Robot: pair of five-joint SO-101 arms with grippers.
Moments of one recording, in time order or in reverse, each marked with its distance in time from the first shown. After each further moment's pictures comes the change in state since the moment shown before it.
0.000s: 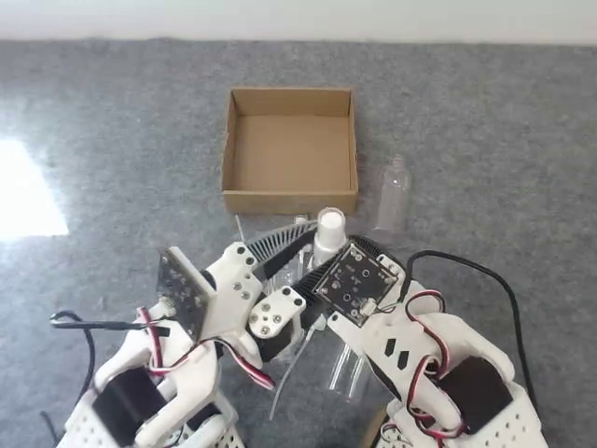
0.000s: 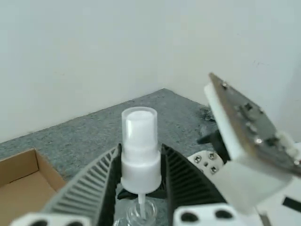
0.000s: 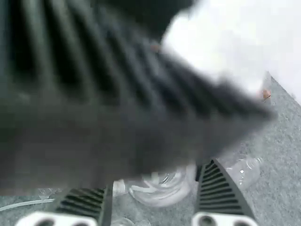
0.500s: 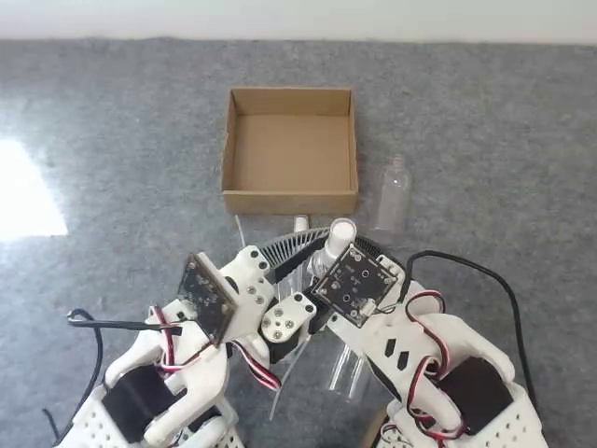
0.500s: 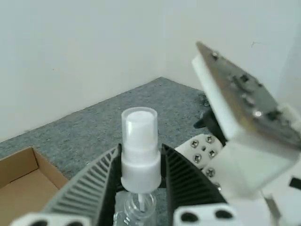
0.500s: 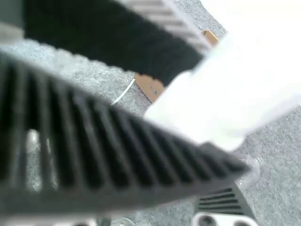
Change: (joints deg) left arm 1.4 0.0 2.8 -0.5 -4.0; right arm 0.0 0.0 0.0 0.0 0.0
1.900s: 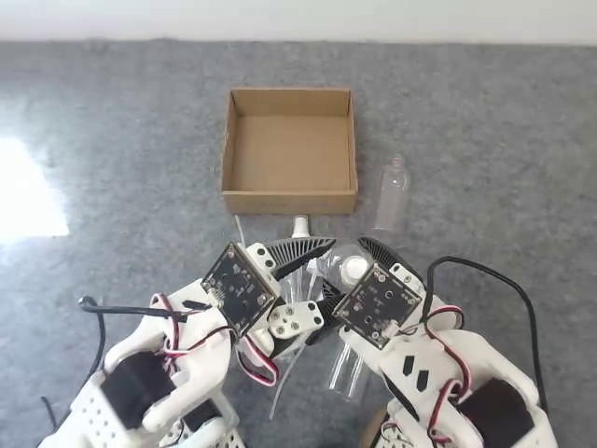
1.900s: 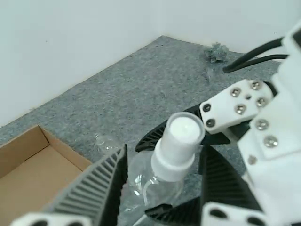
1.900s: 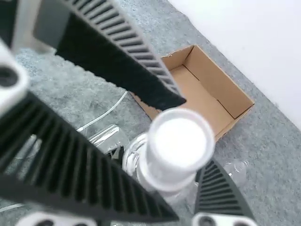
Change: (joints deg) left arm 3.5 6.3 -4.9 9.5 -6.8; right arm 1.2 -4.2 -3.3 4.0 0.3
